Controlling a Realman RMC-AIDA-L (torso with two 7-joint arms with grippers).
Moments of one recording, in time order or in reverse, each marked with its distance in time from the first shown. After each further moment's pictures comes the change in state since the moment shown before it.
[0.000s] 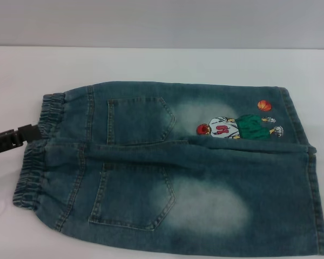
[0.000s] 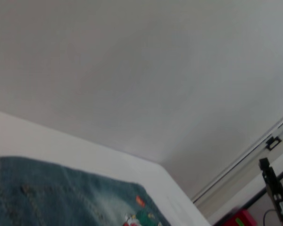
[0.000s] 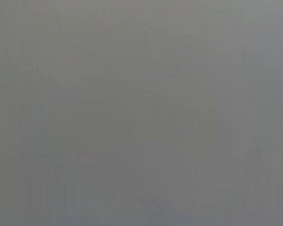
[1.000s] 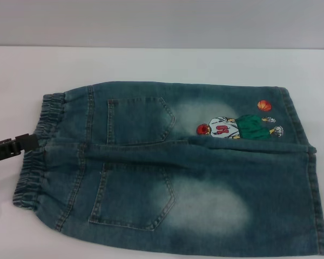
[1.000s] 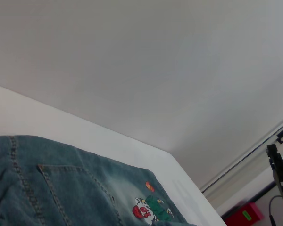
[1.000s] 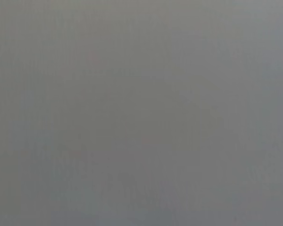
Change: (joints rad) left arm 0.014 0.001 -0.013 0.007 0.045 -0.003 -0.013; right arm 0.022 0.000 0.000 -0.002 0.001 0.025 0.000
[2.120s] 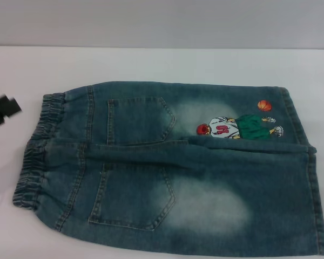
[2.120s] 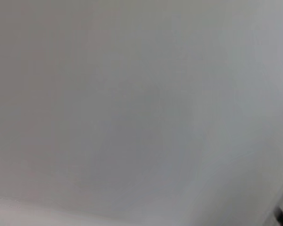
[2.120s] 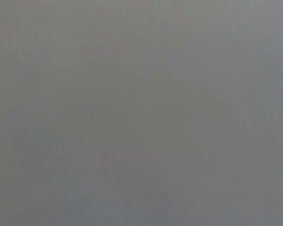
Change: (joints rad) left arm -0.004 -0.083 -0.261 -0.006 -0.012 0.033 0.234; right arm 0.001 0.000 0.000 0.000 0.000 0.044 0.000
